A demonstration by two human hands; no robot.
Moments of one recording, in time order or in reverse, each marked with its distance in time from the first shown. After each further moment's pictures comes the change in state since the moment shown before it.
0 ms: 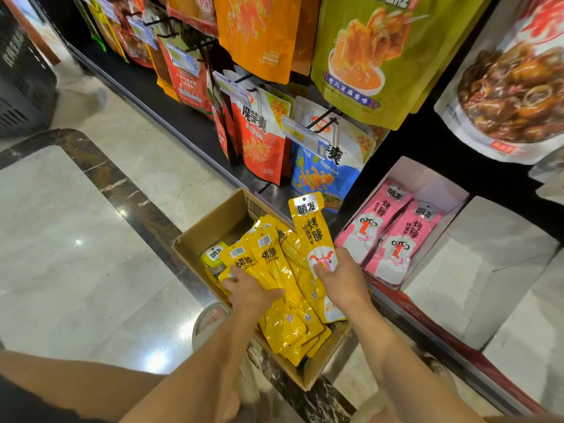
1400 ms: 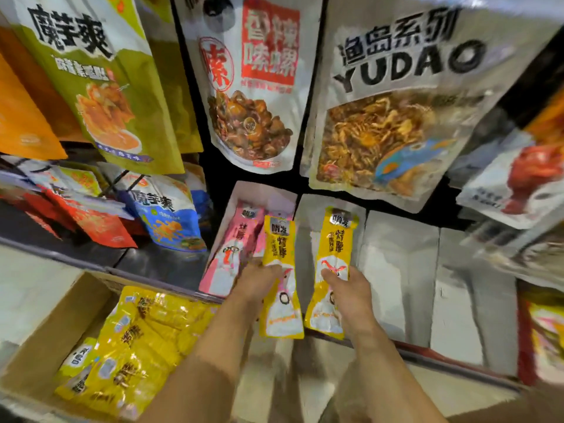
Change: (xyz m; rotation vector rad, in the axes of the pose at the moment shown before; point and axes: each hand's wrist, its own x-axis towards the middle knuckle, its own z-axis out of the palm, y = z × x) left_hand -0.129 0.181 0.150 -0.420 -0.677 0.398; right_hand -0.043 0.126 -0.190 0.777 0.627 0.310
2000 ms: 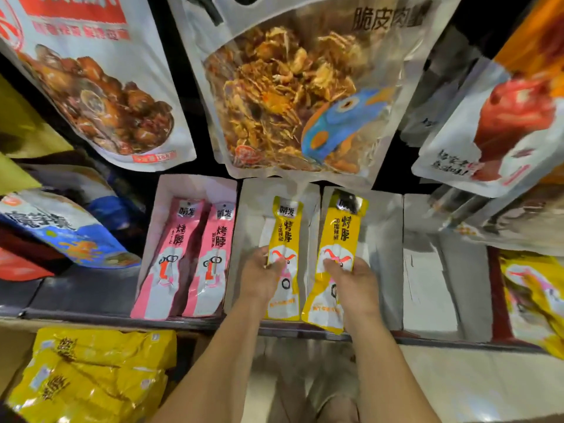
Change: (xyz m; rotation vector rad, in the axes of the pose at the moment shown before) left_hand 0.079 -0.055 0.099 0.393 0.040 0.179; right_hand 0.052 0.017 -0.069 0.064 0.198 0.081
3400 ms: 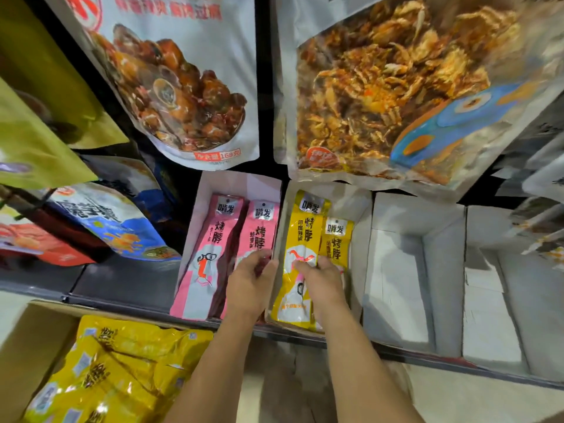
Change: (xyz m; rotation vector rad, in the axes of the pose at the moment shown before) left_hand 0.012 -0.028 -0.088 0.161 0.167 0.160; right_hand 0.001 0.027 0.129 -0.113 -0.280 0.157
